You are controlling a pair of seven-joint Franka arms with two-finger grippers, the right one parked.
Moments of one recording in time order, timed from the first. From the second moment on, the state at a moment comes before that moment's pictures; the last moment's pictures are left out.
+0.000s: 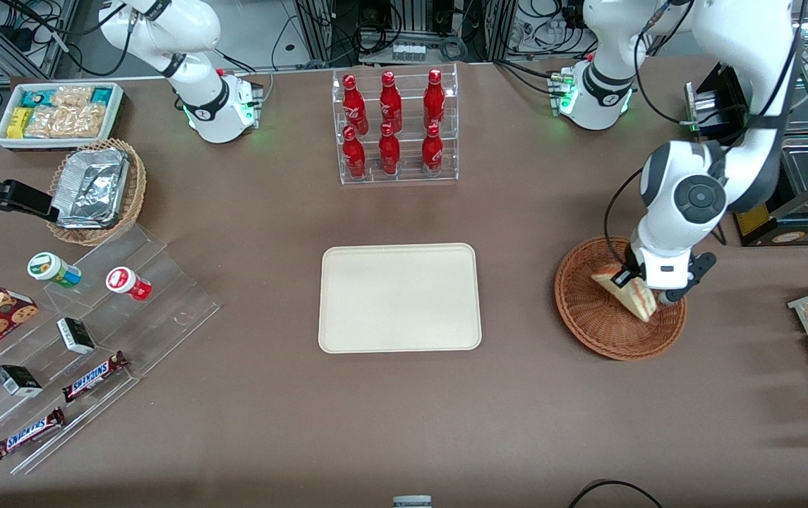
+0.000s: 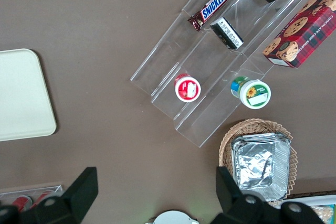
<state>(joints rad) -0.08 0.14 -0.08 -2.16 0.18 2.22 -0.97</state>
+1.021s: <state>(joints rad) -0.54 0.52 -0.29 -1.49 0.18 1.93 -1.06</state>
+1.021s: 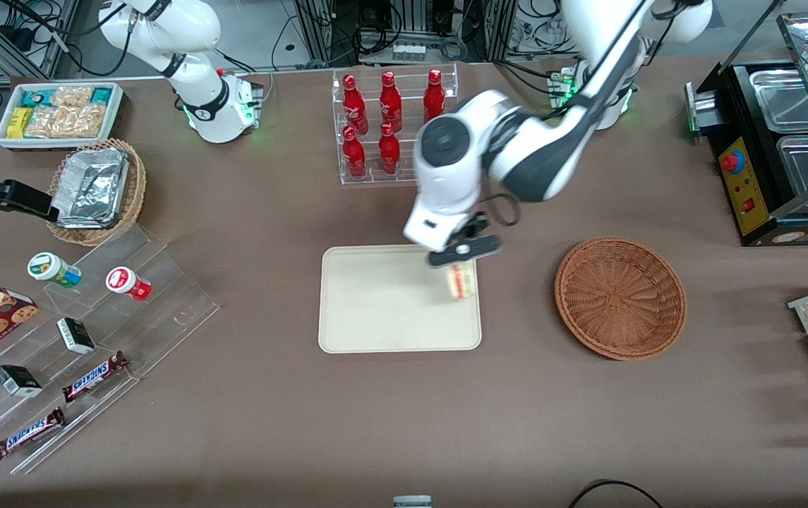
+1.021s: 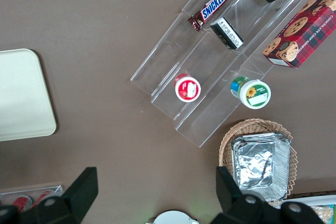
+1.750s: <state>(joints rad) -0.64 0.75 -0.28 -1.42 0.29 2.14 -1.04</state>
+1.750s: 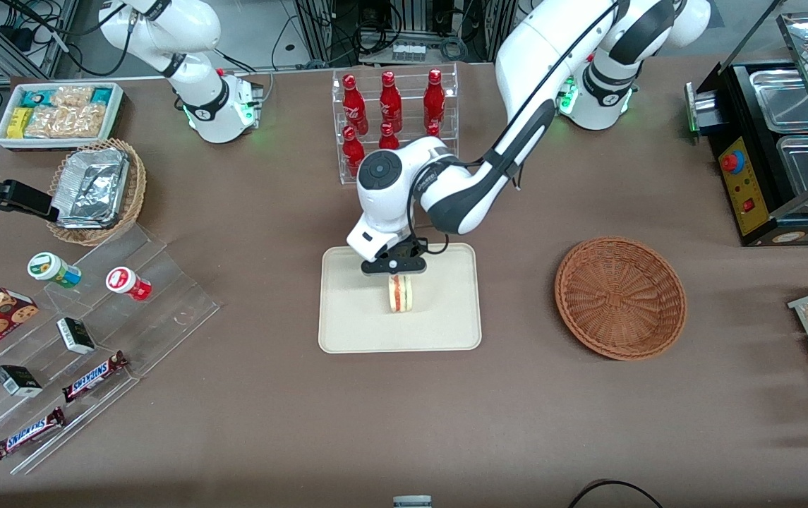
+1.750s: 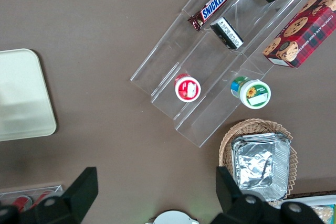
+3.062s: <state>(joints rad) -0.55 0.63 -0.28 -1.34 0.26 1.95 -1.08</state>
